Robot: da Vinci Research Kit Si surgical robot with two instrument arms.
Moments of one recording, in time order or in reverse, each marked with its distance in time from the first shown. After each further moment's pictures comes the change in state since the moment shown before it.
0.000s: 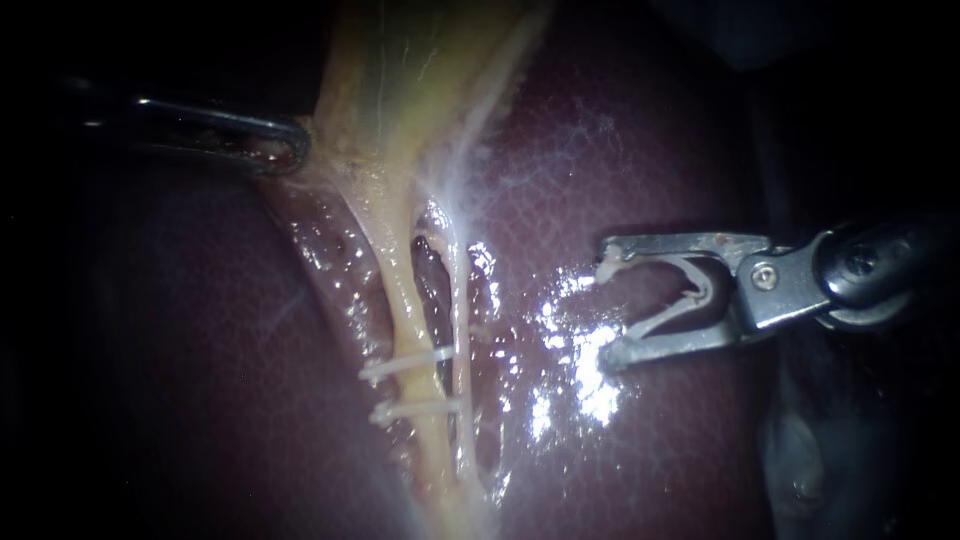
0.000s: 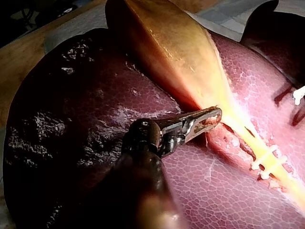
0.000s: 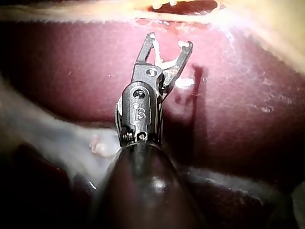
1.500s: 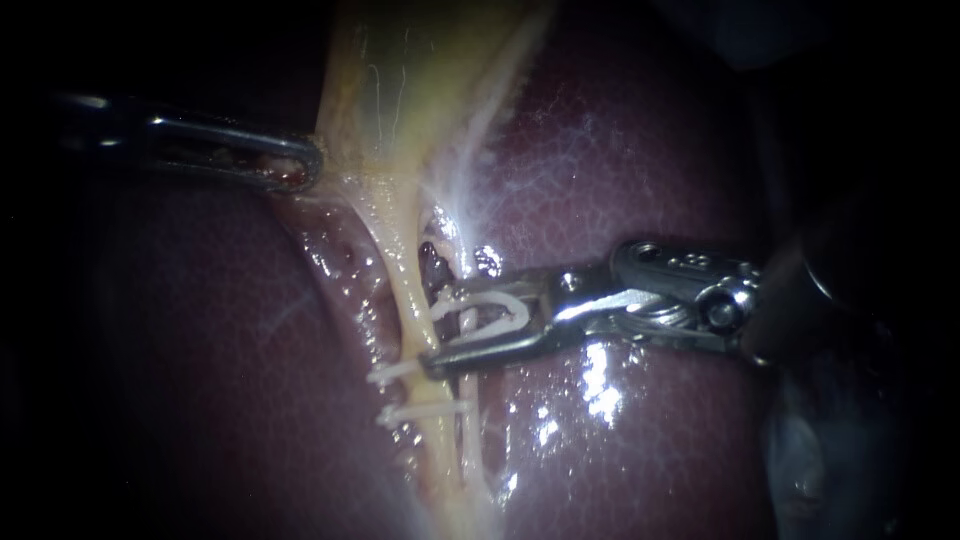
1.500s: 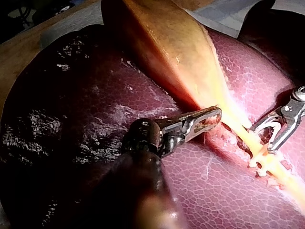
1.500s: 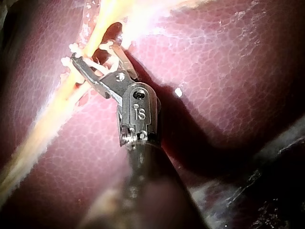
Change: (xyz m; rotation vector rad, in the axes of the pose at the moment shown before) right arm -0.005 0.002 0.015 0.210 0.097 0.534; left arm 0.001 0.000 0.001 0.003 0.002 0.004
